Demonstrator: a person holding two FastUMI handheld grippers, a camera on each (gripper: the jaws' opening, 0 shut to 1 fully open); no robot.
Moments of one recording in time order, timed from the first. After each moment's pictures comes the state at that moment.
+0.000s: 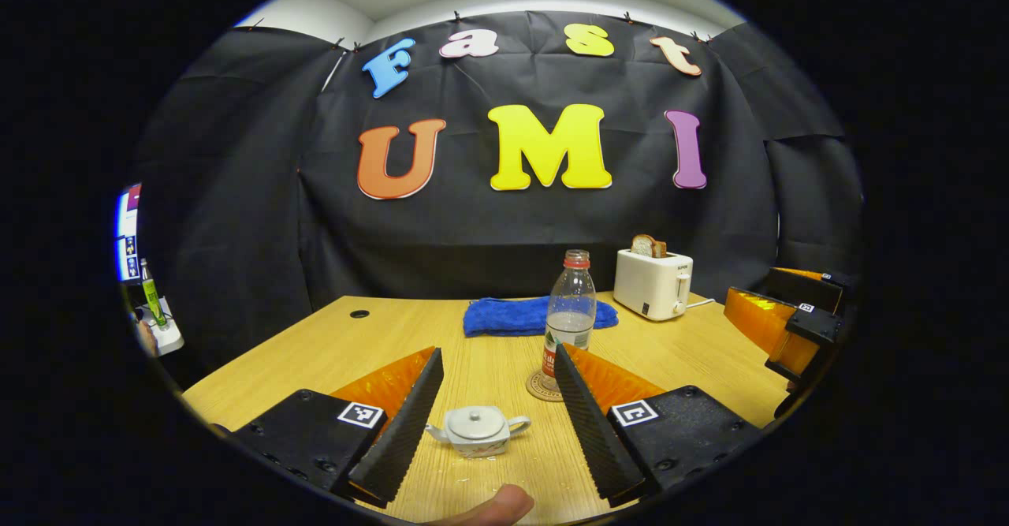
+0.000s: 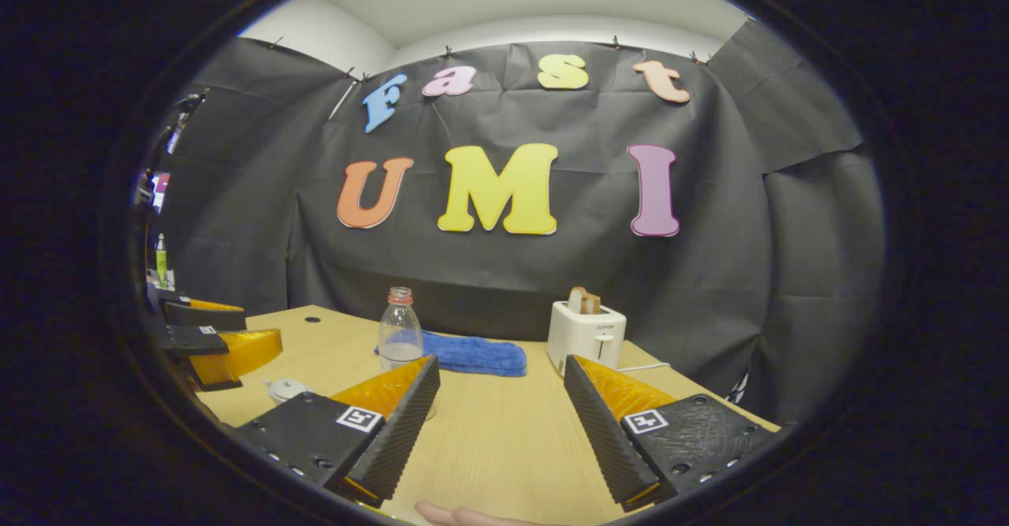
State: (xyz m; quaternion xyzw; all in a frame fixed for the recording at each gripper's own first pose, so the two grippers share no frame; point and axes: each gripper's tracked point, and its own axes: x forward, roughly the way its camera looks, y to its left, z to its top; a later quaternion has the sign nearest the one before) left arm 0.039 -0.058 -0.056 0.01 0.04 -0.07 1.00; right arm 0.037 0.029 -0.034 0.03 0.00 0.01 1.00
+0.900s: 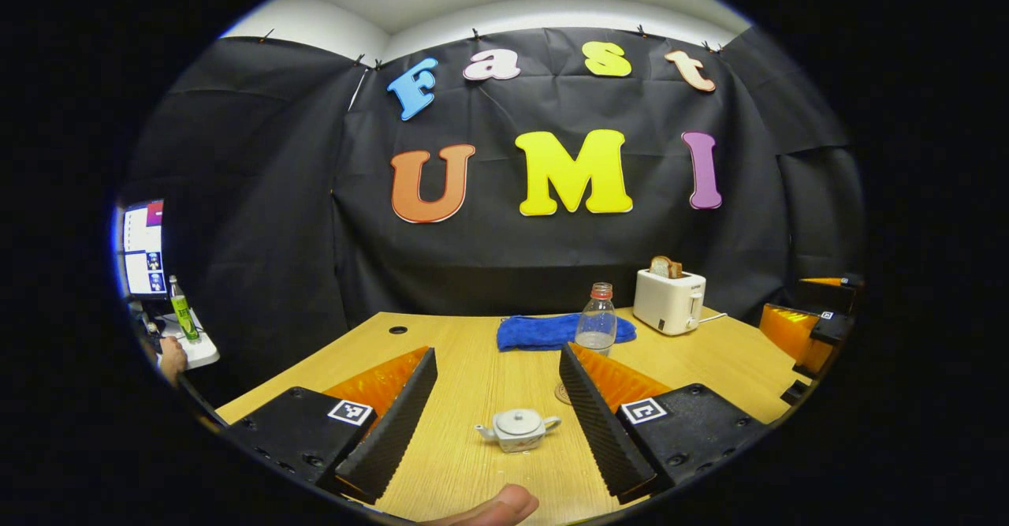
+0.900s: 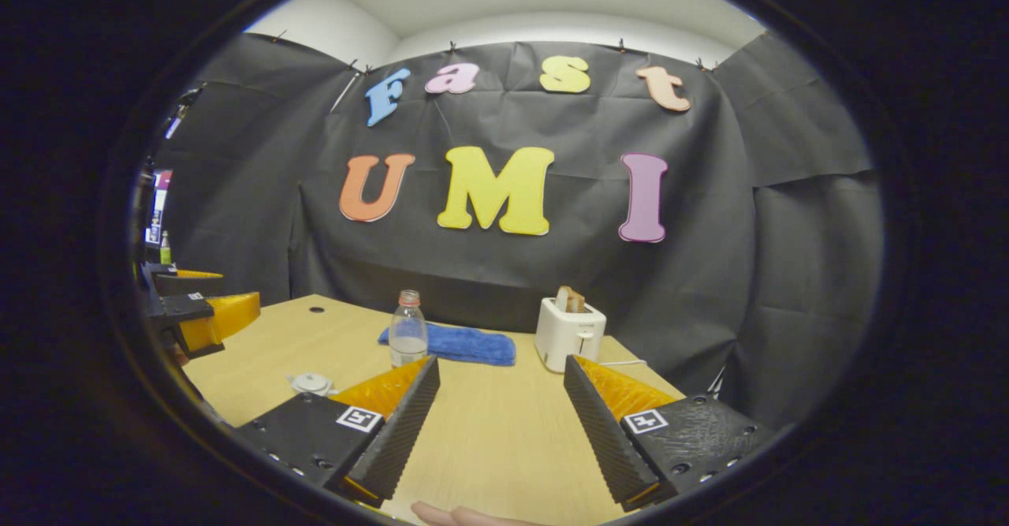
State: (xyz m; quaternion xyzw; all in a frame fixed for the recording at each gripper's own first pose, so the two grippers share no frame) left arm 0.004 -0.017 -0.024 0.02 0.03 -0.03 1.00; right arm -0.017 0.019 -0.005 0.01 0.03 -0.01 1.00
